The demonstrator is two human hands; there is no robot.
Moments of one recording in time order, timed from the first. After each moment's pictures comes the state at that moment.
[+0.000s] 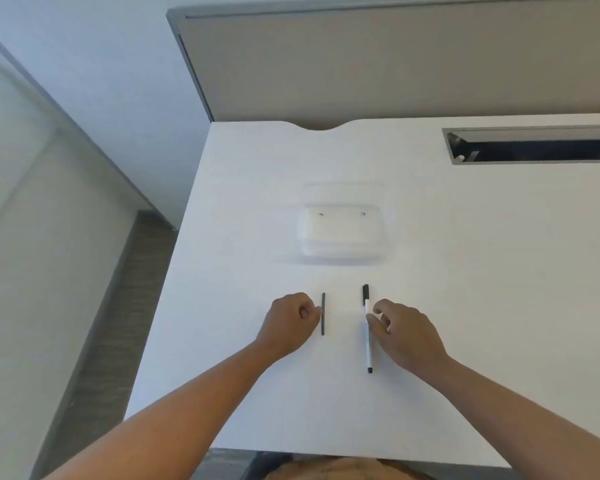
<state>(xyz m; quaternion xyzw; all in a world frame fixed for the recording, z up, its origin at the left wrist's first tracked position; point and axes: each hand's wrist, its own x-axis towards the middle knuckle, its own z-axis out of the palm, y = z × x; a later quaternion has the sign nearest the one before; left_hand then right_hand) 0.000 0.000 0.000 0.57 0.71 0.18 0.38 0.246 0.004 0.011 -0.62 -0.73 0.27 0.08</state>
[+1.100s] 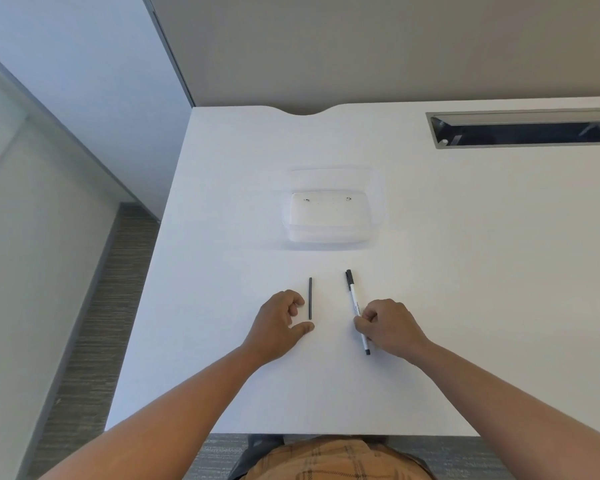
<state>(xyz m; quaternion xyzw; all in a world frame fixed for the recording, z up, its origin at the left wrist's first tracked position) -0.003 -0.025 -0.016 0.61 0.66 0.19 0.40 0.251 0.000 0.003 -0.67 -0.60 0.44 0.03</state>
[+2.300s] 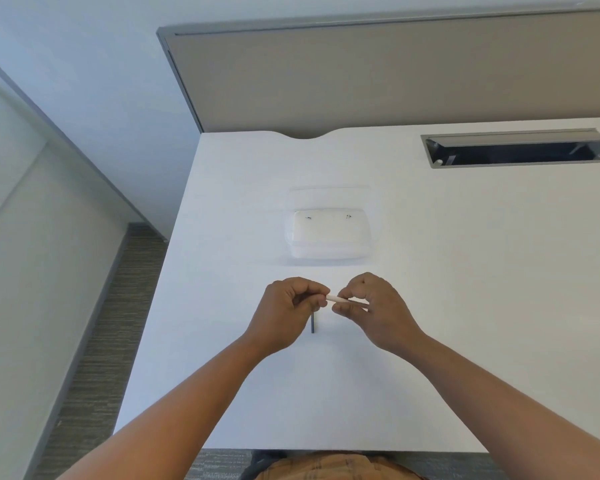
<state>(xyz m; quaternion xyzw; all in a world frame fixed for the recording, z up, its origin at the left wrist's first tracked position) 0.016 -0.003 0.078 0.57 0.58 0.35 0.47 0.225 0.016 0.063 -0.55 -0.70 0.40 0.23</state>
